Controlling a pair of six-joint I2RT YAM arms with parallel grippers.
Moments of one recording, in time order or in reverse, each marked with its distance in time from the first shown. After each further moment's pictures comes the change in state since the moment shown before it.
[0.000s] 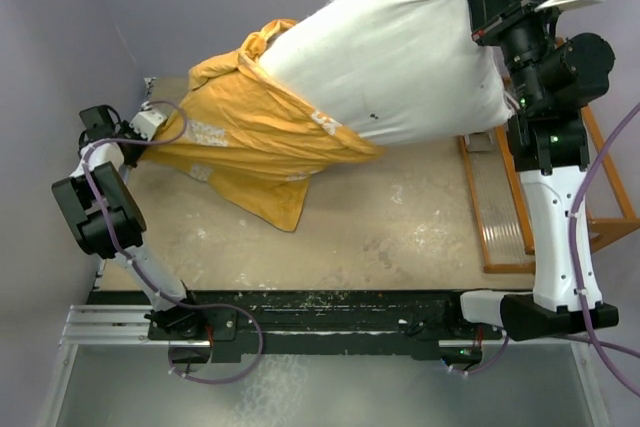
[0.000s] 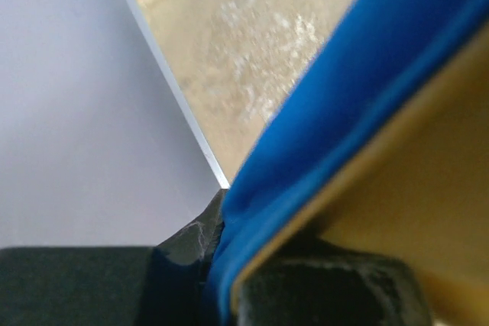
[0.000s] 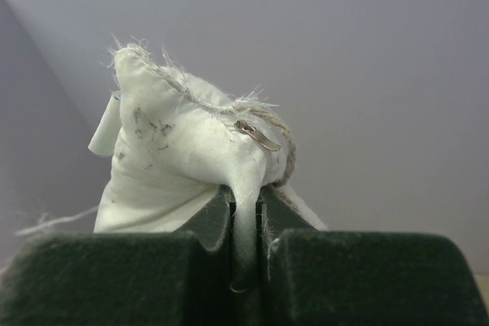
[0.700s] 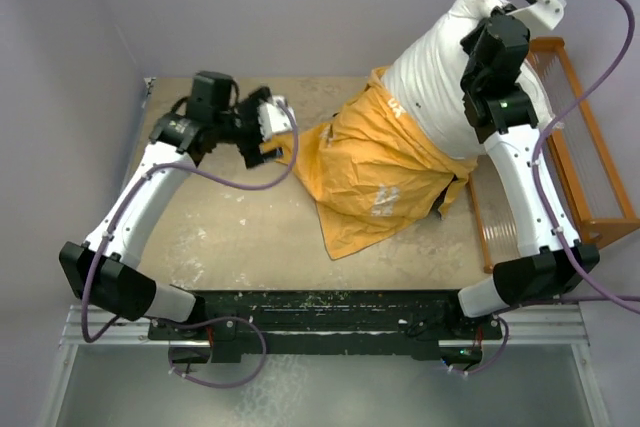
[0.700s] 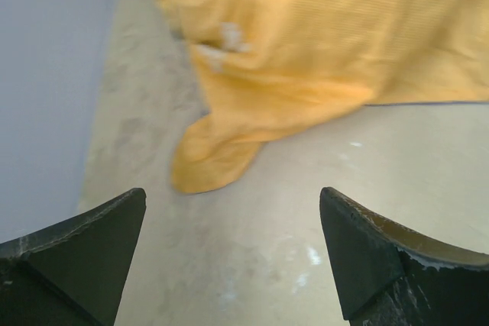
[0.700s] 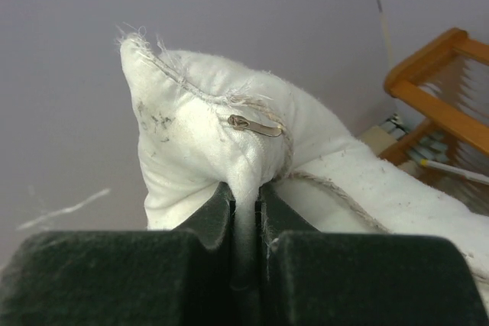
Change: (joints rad) left arm -0.780 -0.448 0.222 -0.472 0.226 -0.142; right arm 0.104 0.219 -0.039 -0.139 0.712 -0.003
